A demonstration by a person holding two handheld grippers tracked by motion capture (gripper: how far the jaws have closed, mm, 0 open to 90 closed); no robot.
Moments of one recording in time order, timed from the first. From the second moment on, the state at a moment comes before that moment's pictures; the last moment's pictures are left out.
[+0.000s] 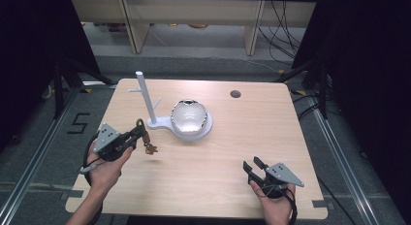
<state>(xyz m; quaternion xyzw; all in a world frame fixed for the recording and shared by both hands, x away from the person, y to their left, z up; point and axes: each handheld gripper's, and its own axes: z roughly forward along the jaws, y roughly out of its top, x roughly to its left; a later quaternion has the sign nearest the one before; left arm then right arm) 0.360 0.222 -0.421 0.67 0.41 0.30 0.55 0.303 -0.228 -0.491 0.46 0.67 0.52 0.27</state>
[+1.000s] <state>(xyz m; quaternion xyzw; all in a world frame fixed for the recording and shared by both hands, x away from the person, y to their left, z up) 0.380 0.249 -0.418 0.64 0.44 0.34 0.53 0.300 -0.228 -0.489 0.46 0.68 0.51 0.25</state>
